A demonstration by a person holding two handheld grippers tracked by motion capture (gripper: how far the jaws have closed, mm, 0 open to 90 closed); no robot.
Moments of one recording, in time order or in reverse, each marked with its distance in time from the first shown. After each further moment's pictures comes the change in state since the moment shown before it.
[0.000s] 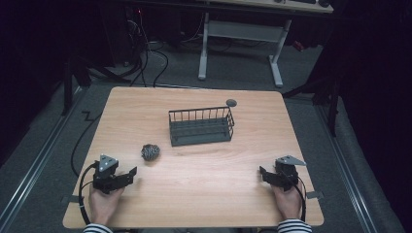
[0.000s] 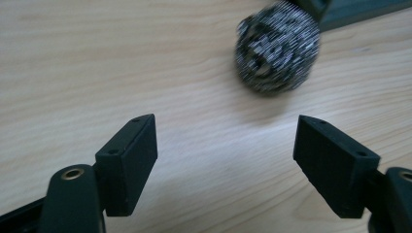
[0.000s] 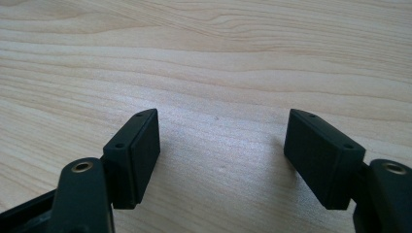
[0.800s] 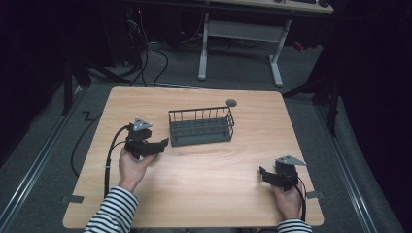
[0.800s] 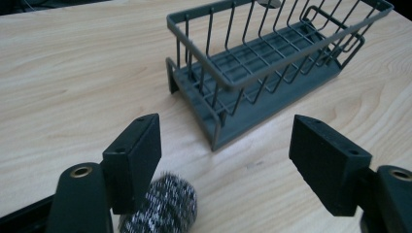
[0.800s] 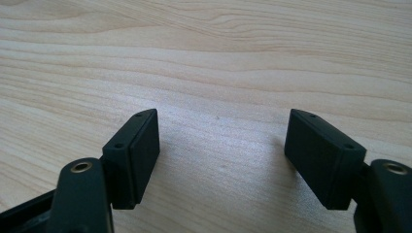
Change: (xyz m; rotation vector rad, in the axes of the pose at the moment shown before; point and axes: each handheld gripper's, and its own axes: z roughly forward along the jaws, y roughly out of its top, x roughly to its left) left arm -0.061 0.125 0.034 0.025 -0.130 0.052; right arm 0.000 0.000 0.000 0.002 0.002 -0.001
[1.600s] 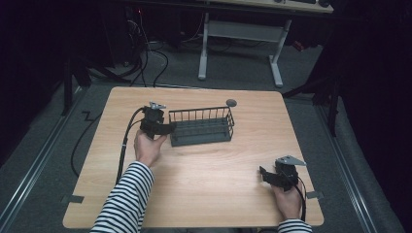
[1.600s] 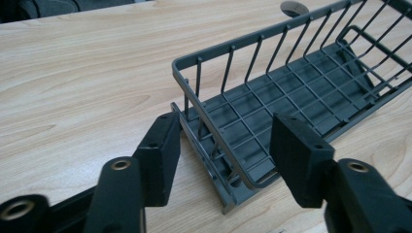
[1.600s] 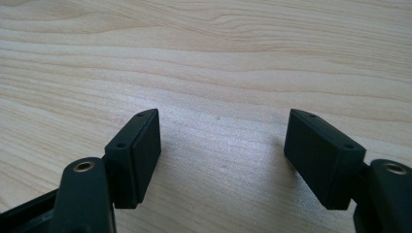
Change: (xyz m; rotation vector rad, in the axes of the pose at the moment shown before) left arm 0.004 0.039 0.055 0.060 0.048 -0.018; right arm 0.000 0.000 0.000 -0.001 0.005 0.000
